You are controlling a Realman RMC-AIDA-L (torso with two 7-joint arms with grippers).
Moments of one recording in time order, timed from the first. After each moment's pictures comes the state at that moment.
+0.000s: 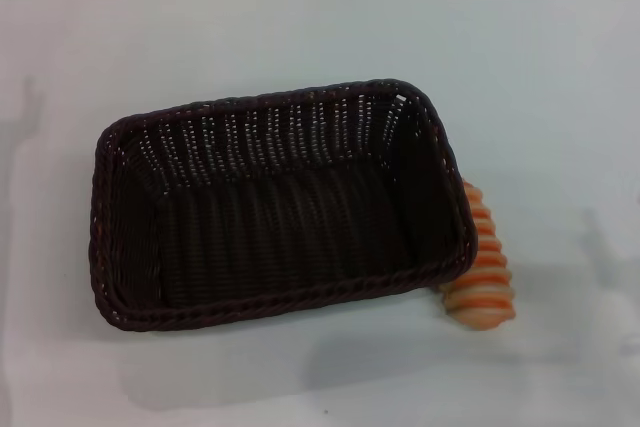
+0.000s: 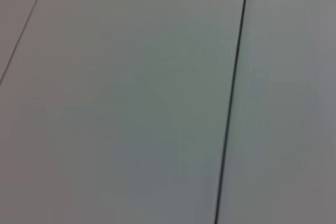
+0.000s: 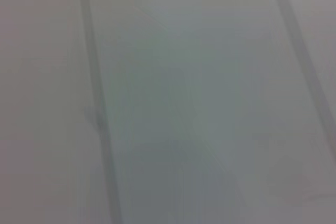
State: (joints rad) left arm -0.20 -2.07 -1.38 -0.50 2.56 1.26 -0.16; right arm 0.15 2.09 -0.13 0.32 -1.55 -1.75 0.09
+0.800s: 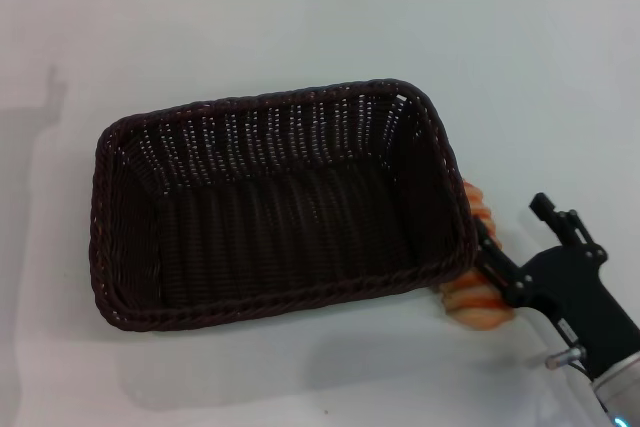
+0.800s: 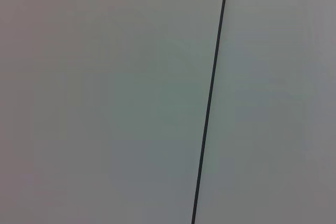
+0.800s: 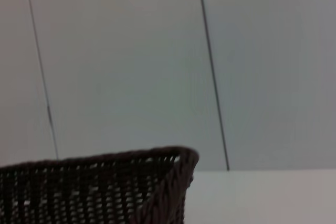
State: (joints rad) left arm -0.29 -2.06 -1.37 -0.39 2.56 1.22 -0.17; right arm 0.26 2.09 -0.23 0.41 -1.59 -1.40 0.03
